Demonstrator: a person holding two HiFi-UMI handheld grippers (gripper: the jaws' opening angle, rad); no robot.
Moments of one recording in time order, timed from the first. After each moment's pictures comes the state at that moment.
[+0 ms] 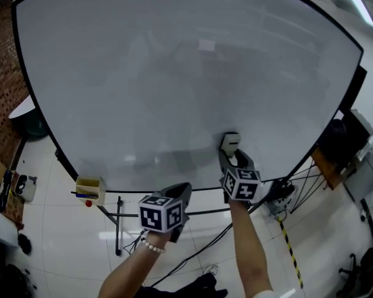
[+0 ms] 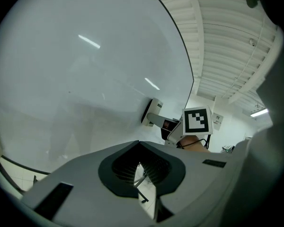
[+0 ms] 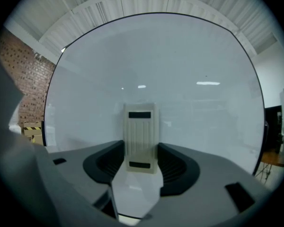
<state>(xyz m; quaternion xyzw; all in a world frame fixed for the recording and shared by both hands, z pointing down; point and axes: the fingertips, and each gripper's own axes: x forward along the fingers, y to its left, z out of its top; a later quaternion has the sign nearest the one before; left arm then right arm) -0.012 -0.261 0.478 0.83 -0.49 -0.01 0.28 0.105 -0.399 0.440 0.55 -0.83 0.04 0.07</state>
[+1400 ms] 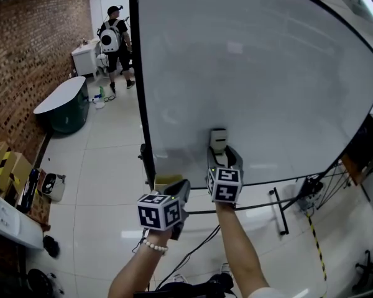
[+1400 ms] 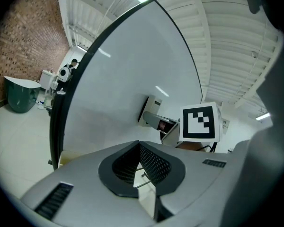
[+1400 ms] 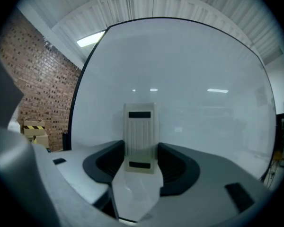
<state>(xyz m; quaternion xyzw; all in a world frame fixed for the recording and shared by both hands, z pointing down) -0.366 -0.156 0.471 0.80 -0.53 -0.03 0.27 -0.291 -0.282 0.428 0.55 -0.83 0.01 0.07</state>
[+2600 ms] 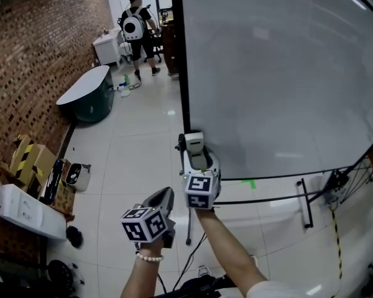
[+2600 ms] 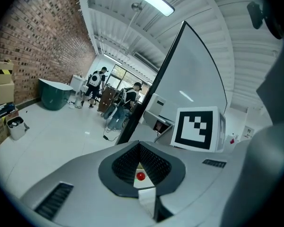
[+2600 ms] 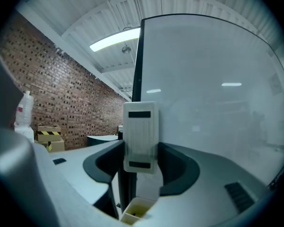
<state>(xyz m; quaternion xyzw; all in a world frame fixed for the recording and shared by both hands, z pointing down) -0.535 -0.087 0.522 0.70 -0.64 -0.05 0.31 -0.498 -0.226 0.483 0.48 -0.88 0.02 0.04</state>
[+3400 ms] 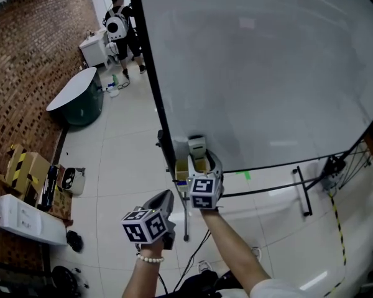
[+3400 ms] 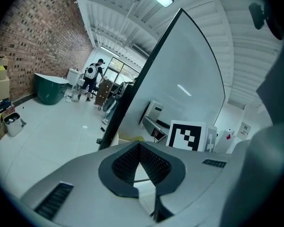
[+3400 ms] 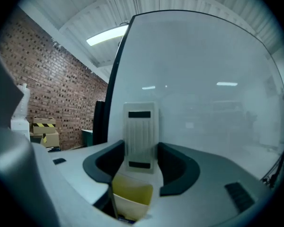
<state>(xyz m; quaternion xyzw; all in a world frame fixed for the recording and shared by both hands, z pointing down) -0.489 -0.096 0.554 0.72 -0.61 -0.02 0.33 -0.431 -0.249 0.546 0.50 -0.86 0.02 0.07</state>
